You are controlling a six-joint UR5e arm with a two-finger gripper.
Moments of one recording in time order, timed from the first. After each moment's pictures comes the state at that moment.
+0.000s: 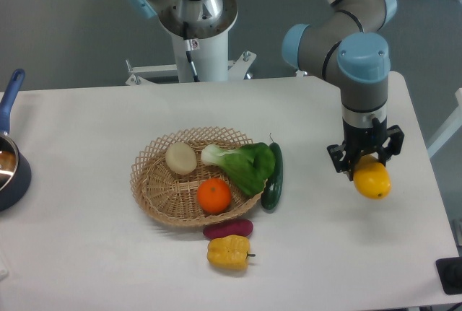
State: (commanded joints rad) arm 2.74 -1.97 -1.67 -0.72 1.55 0.66
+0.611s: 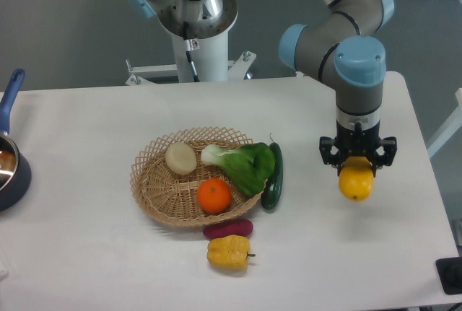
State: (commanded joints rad) arm 2.73 -1.95 -1.68 -0.84 1.61 0.94
